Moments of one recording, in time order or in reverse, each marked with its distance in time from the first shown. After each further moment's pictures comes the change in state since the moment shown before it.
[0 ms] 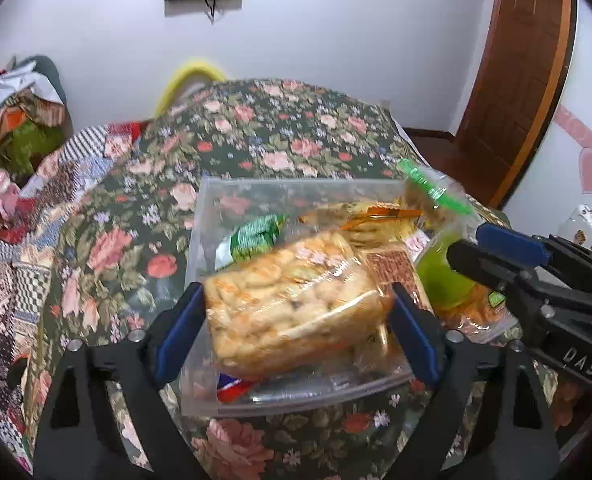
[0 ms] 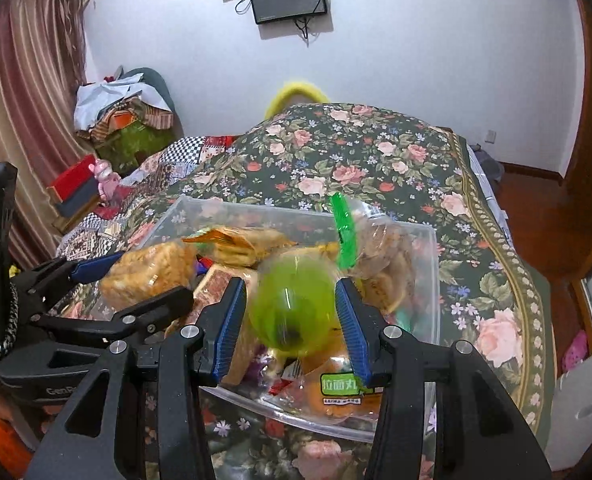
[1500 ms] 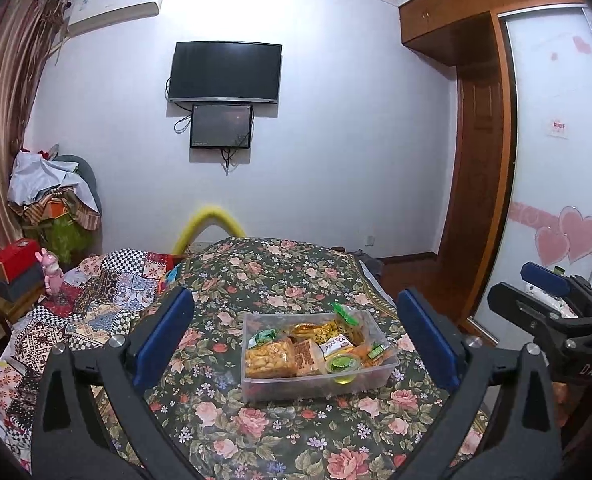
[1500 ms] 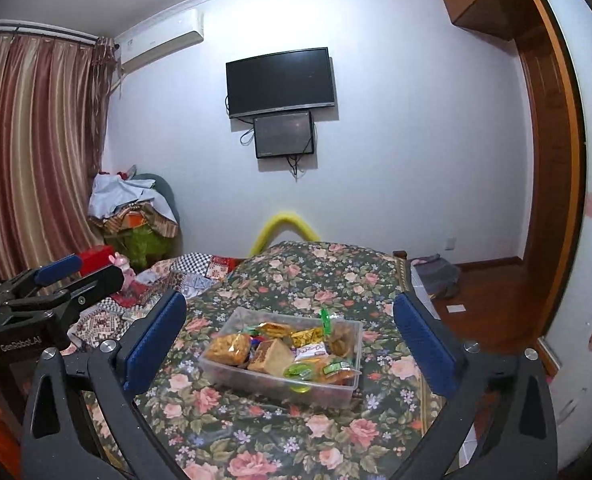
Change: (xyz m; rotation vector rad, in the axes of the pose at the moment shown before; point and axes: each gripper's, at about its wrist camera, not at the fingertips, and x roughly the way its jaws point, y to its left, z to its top) left arm -0.288 -0.037 -0.043 0.018 -0.547 0.021; right arm -0.225 0.056 -0.020 -0.042 -0.450 -0.098
